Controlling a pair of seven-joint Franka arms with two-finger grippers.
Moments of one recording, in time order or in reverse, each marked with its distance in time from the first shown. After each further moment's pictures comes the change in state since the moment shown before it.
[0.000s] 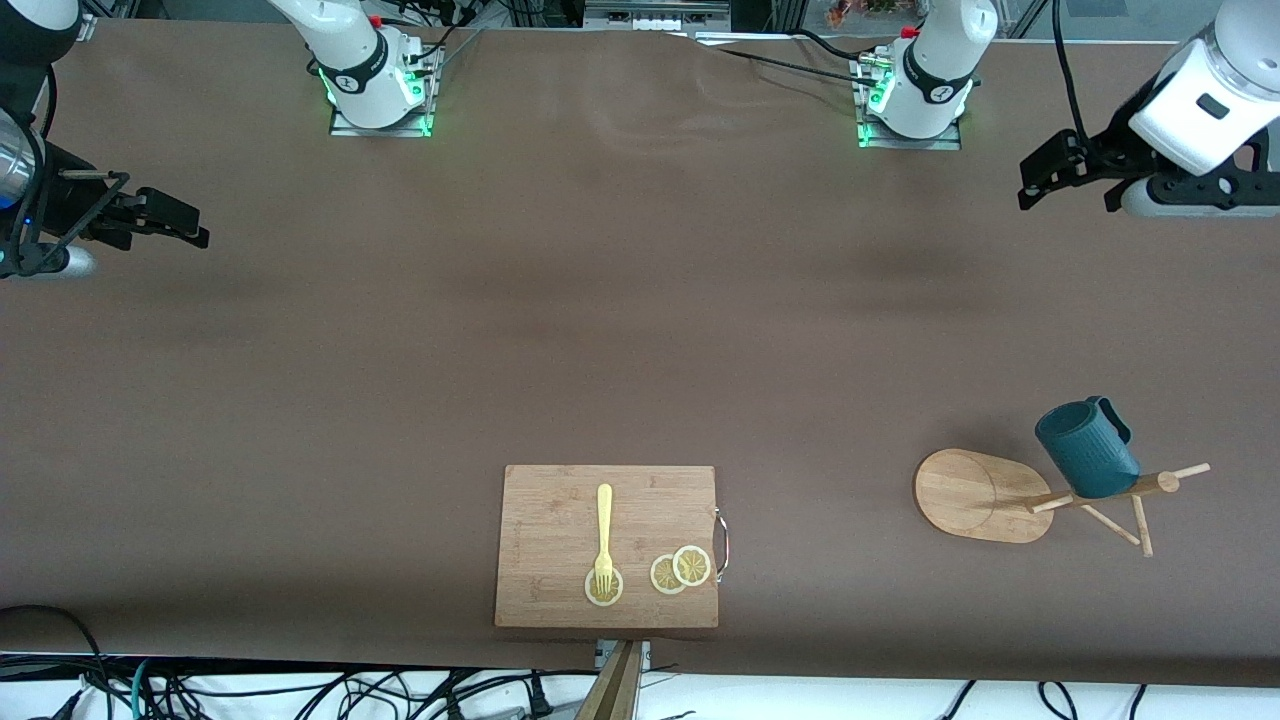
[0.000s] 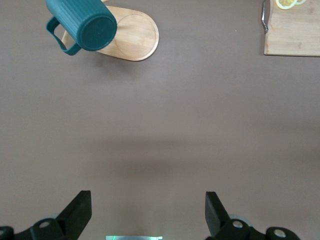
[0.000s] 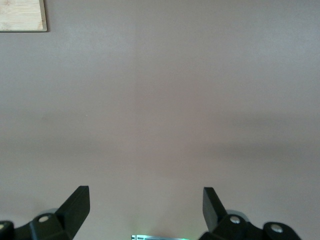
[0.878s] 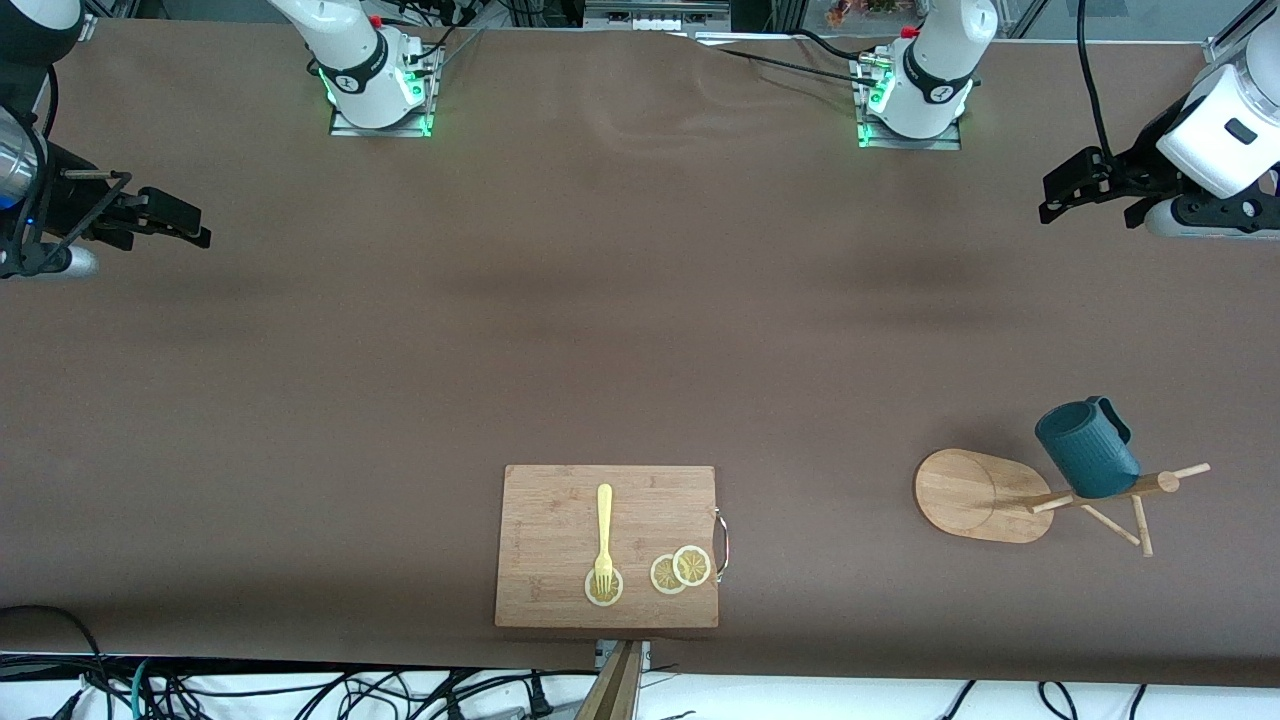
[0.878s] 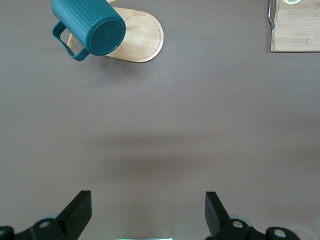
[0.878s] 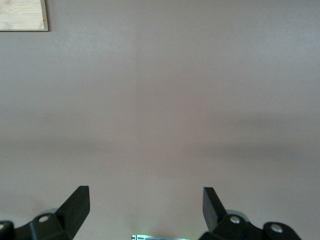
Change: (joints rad) left arm 0.001 0.016 0.039 0.002 0.000 0.002 0.071; right arm 0.000 0.000 0.003 0.000 0.001 0.000 0.000
